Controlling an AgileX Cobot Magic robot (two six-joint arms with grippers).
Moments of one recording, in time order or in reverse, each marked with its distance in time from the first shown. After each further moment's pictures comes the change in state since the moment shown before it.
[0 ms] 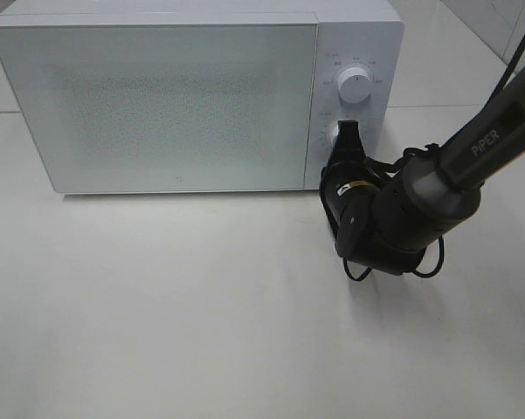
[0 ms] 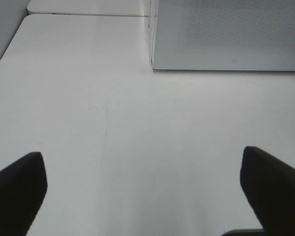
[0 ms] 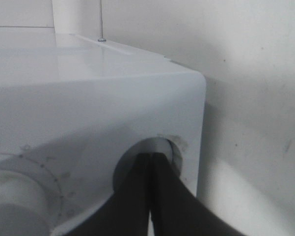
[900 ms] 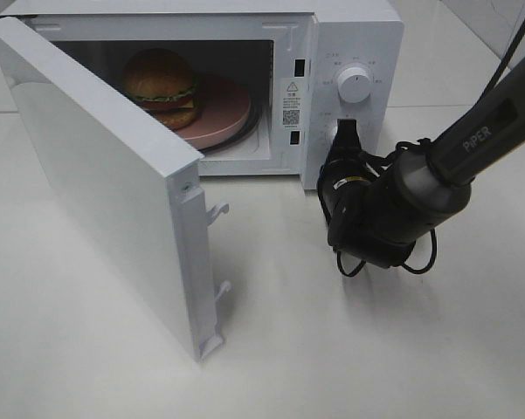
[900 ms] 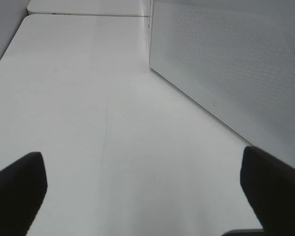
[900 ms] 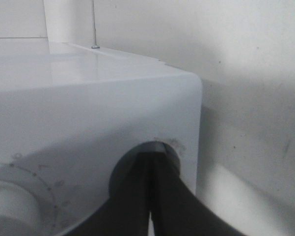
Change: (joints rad) left arm 0.000 0.000 0.000 0.000 0.000 0.000; right arm 0.003 -0.001 -0.032 0.063 0.045 -0.047
